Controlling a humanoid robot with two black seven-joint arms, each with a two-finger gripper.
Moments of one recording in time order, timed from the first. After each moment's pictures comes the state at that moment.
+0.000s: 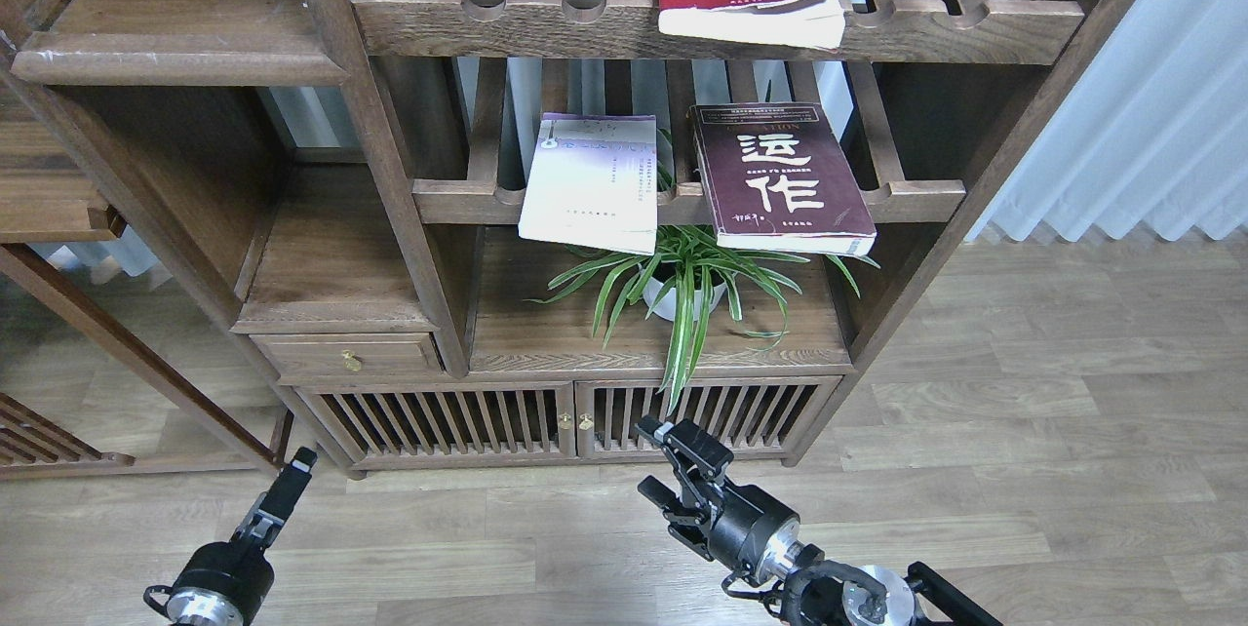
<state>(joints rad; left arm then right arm) 0.08 0.26 -0.94 -0.95 -0.05 -0.49 -0.31 -0.04 0.02 0.98 1.12 0.35 0.30 -0.34</state>
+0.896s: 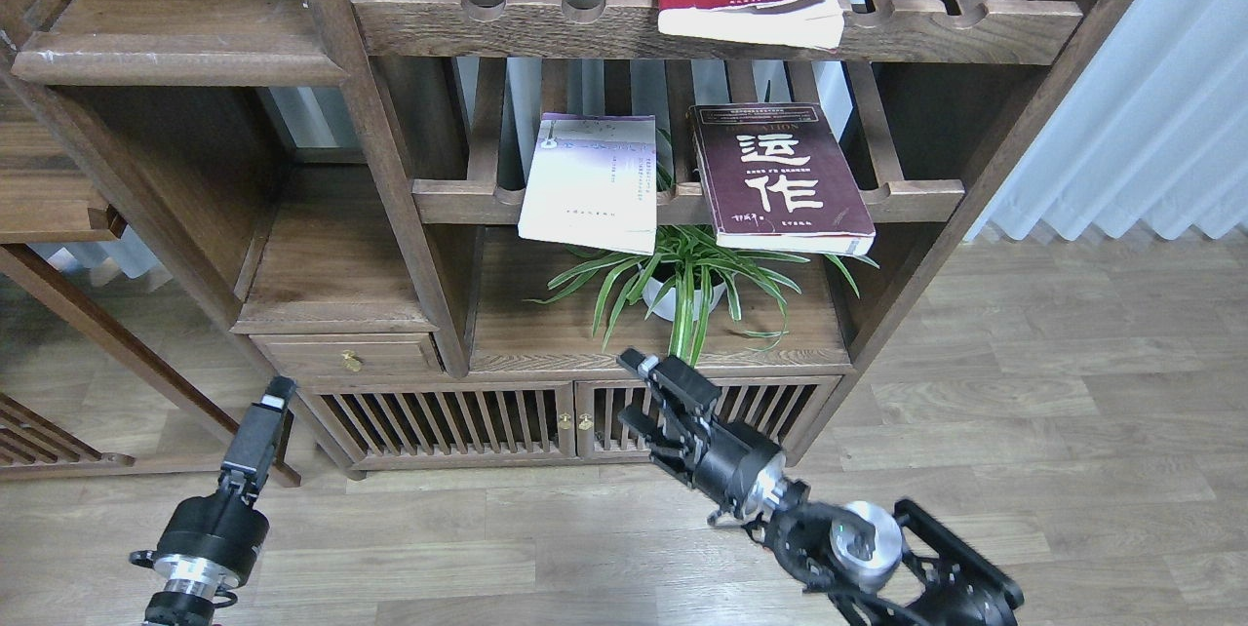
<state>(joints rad) 0.12 0.24 -1.06 -1.09 -0.04 -0.49 -0.31 0.14 0.02 0.96 1.01 0.34 0.32 -0.34</state>
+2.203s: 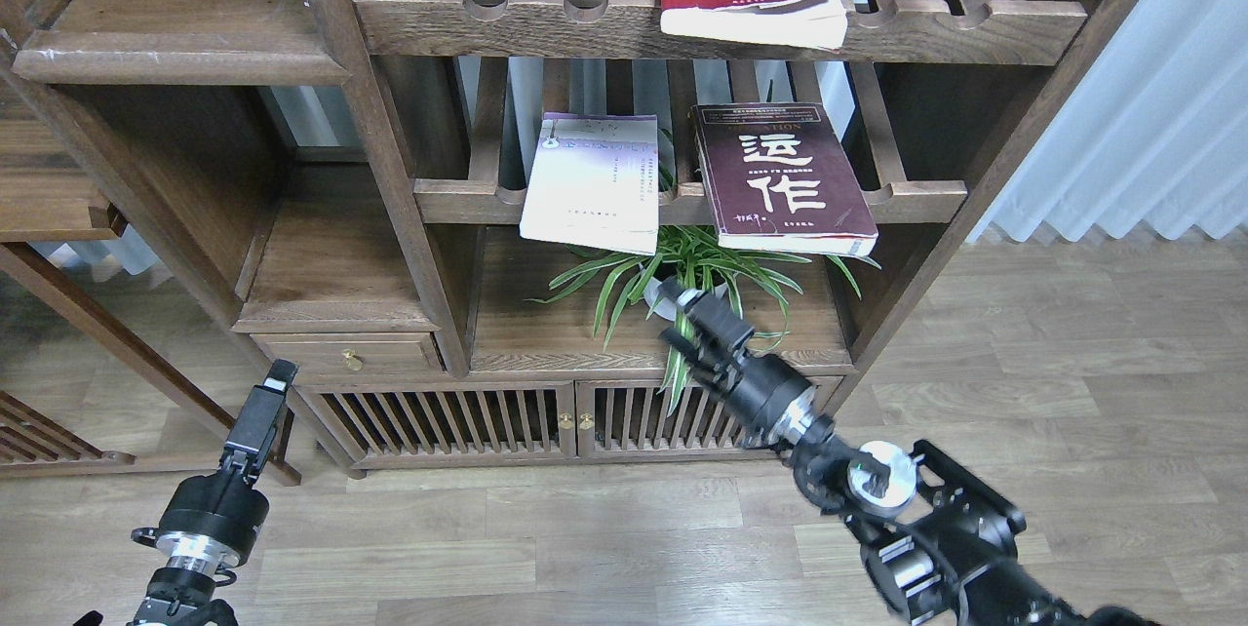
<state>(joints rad) 0.06 0.24 -1.05 -1.03 -0.05 -0.49 -0.30 0.39 0.02 1.10 0.65 0.34 0.54 -0.21</state>
